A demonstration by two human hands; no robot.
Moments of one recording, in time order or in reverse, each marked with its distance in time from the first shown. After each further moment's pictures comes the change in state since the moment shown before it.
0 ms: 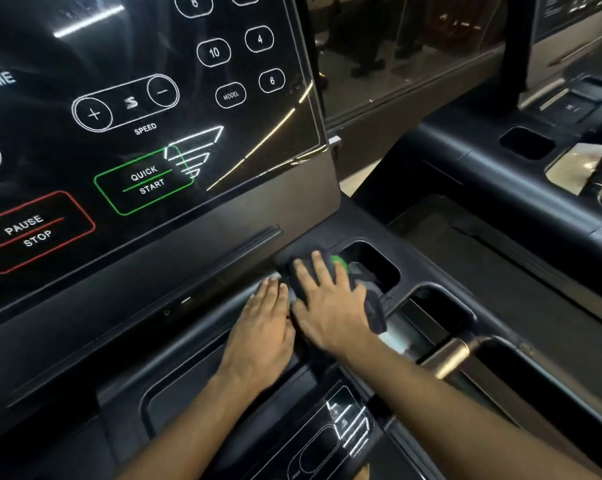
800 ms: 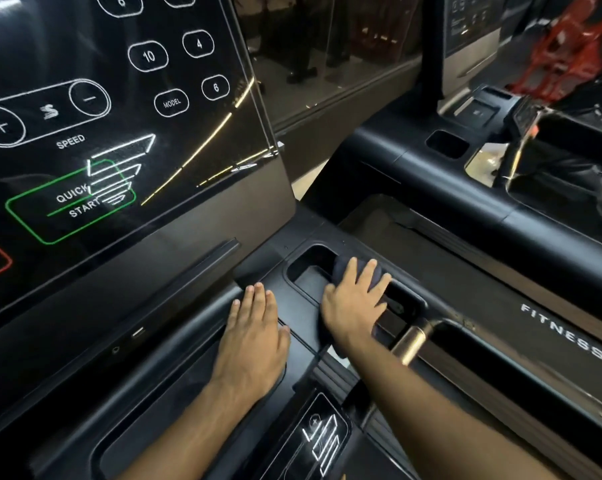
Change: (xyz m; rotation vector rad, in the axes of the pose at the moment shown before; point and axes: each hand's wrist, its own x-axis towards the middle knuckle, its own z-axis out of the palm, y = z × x) left_hand 0.019 0.020 0.014 0.036 -0.013 0.096; right_hand 0.003 0.056 0.008 0.370 0.185 0.784
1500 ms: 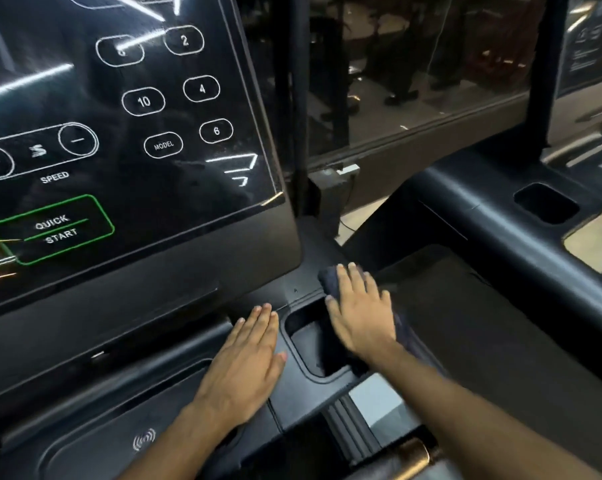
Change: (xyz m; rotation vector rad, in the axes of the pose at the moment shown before) left_hand 0.045 0.025 0.003 0.085 -0.030 -0.155; right_hand 0.131 -0.009 -0.001 -0.317 -0.083 -0.784
